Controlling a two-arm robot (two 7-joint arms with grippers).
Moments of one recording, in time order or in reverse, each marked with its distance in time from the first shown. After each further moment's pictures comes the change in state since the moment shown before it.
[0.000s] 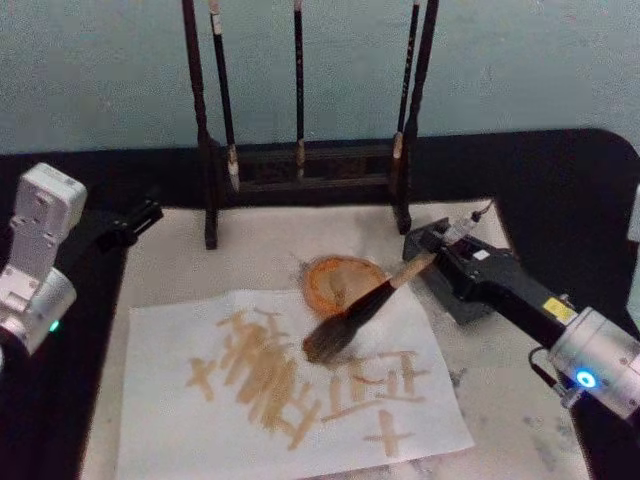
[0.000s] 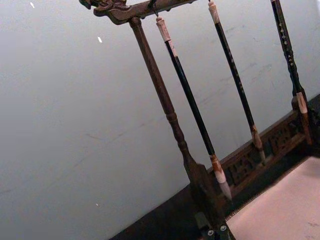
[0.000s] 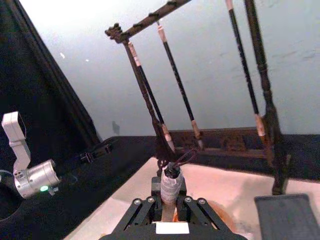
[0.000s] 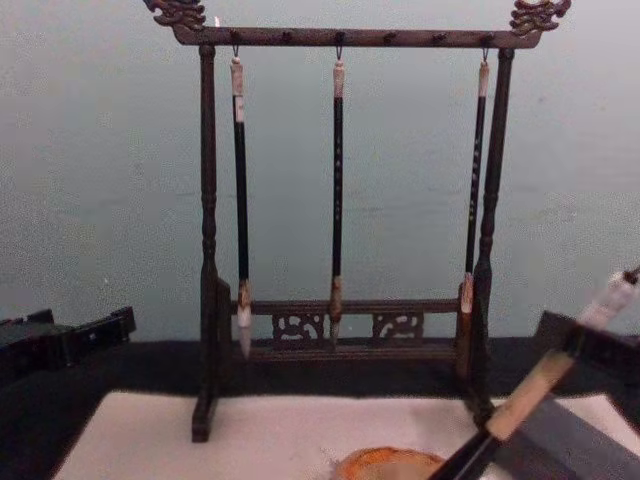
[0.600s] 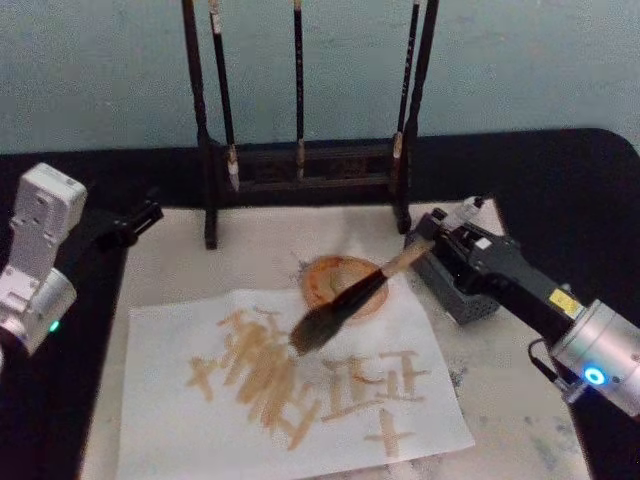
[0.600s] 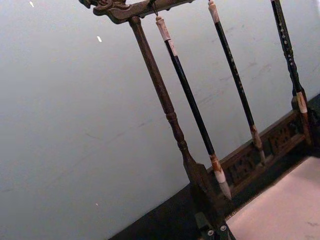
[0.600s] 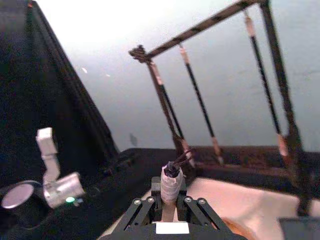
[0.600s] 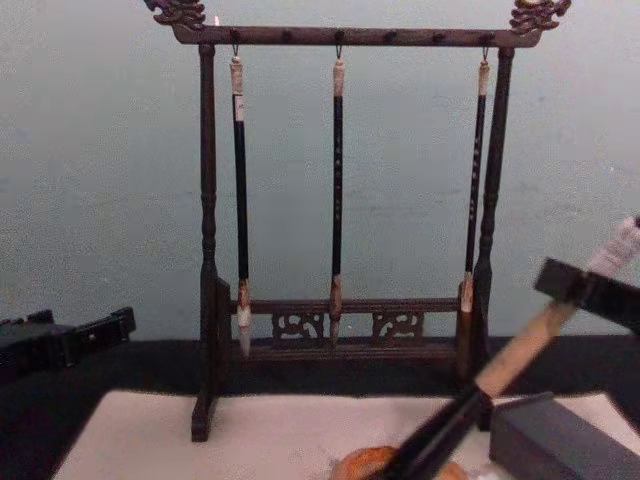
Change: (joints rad) left arm 0.000 0.000 0.000 0.000 0.000 0.000 0.000; right arm -0.035 0.000 0.042 -0.071 0.030 0.006 0.055
